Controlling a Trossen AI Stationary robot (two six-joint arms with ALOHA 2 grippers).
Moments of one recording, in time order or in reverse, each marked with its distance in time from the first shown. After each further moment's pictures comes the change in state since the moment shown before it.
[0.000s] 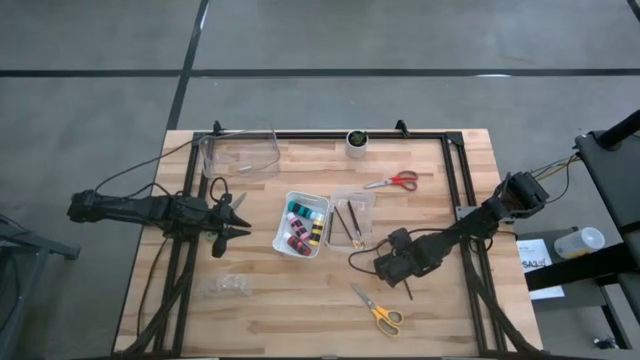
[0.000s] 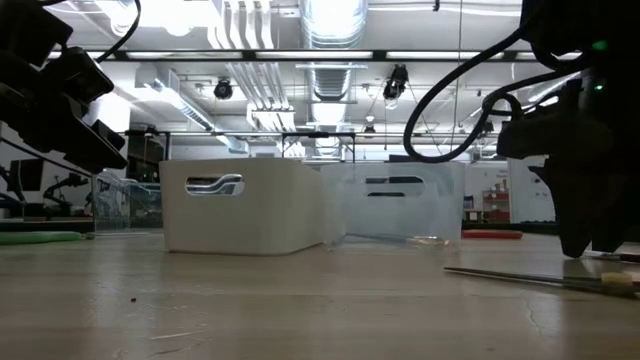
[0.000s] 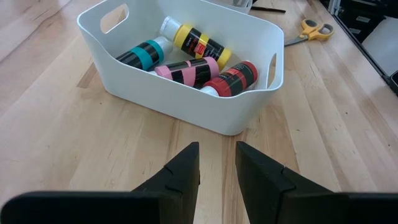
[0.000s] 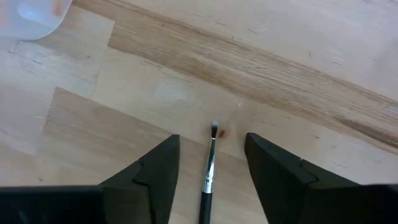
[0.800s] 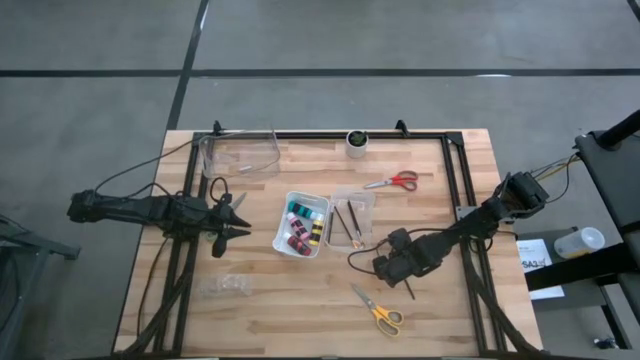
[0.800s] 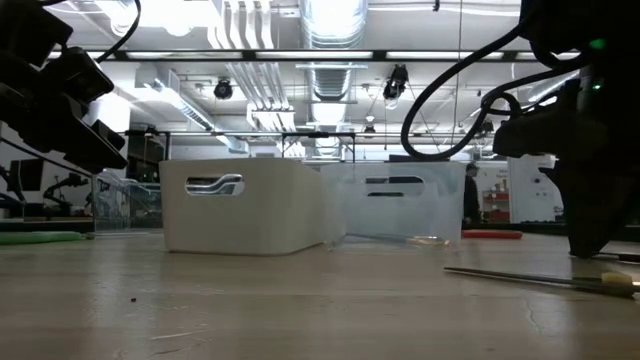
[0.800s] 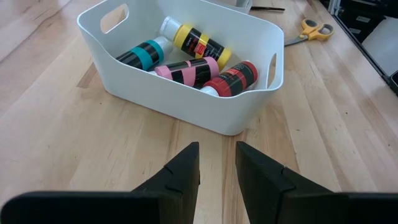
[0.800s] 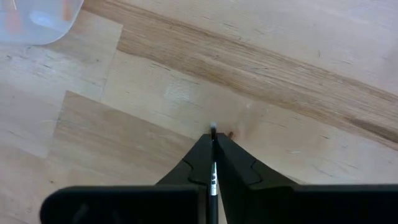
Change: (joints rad) left arm 0.000 0.000 0.000 0.000 0.000 0.000; right arm 0.000 0.001 -0.001 0.020 0.010 0.014
